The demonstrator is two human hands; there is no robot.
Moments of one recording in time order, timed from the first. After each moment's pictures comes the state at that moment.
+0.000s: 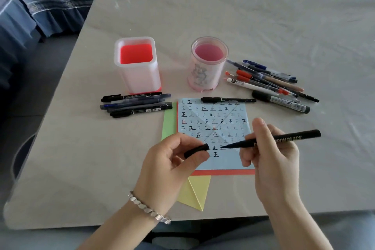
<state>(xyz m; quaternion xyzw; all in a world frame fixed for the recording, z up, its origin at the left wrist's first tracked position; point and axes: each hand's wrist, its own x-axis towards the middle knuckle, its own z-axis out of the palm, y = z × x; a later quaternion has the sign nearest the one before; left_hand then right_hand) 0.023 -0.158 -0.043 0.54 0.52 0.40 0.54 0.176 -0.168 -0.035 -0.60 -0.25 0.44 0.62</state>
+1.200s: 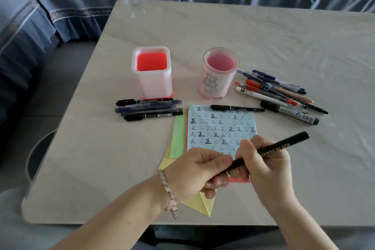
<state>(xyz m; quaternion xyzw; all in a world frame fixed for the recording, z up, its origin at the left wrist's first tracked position) 0.028 -0.143 -0.037 0.49 0.38 0.18 0.77 0.167 -0.168 -0.039 -0.58 -0.38 0.48 0.54</state>
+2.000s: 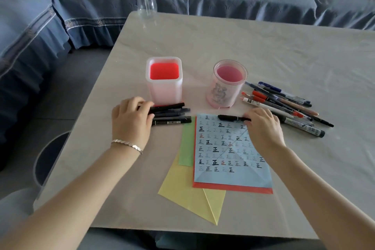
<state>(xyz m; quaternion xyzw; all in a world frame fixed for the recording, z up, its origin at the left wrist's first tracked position) -0.078 -0.052 -0.112 0.72 0.65 0.25 -0.06 0.224 -0.059 -0.104 -0.72 -0.68 0.07 0.08</state>
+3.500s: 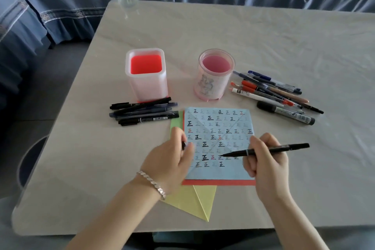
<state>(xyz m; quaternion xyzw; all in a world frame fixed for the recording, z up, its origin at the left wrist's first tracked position) 0.002 -0.122 -0.086 0.76 0.54 0.22 0.29 0.186 -0.155 -0.067 -0.60 -0.27 0.46 0.60</state>
